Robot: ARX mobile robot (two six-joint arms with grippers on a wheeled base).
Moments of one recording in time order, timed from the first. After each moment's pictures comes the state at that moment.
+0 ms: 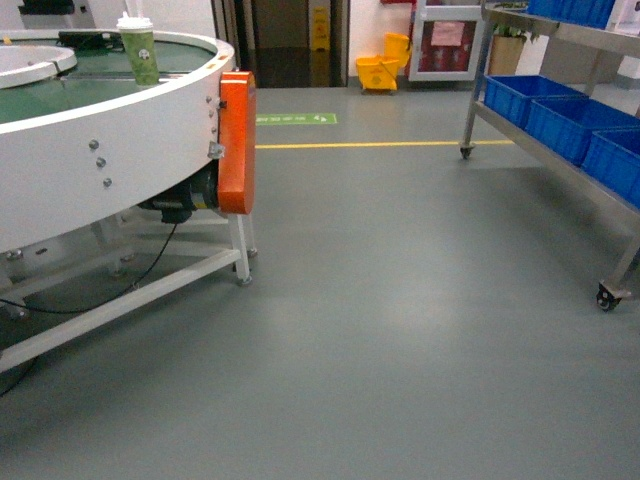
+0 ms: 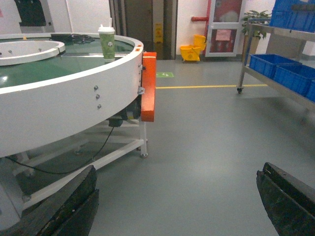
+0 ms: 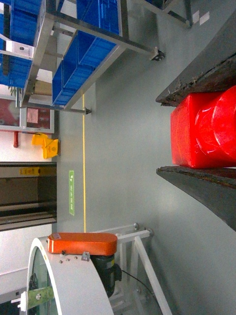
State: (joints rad) left arm 0.00 0.01 0.02 0.00 0.00 0.00; right arm 0.00 0.00 0.01 0.00 0.00 -0.01
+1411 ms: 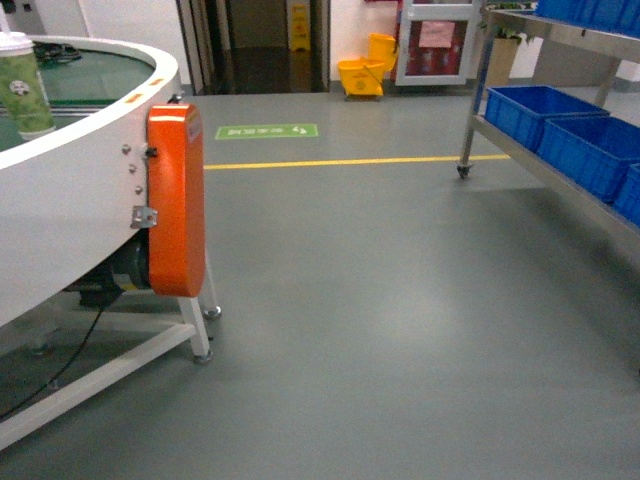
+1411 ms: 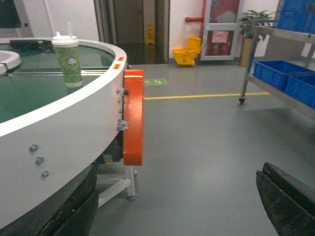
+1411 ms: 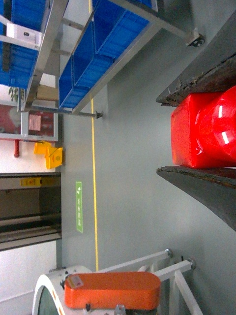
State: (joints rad) left arm 0.00 0.01 0.02 0.00 0.00 0.00; right arm 0.00 0.00 0.01 0.00 0.00 -0.01
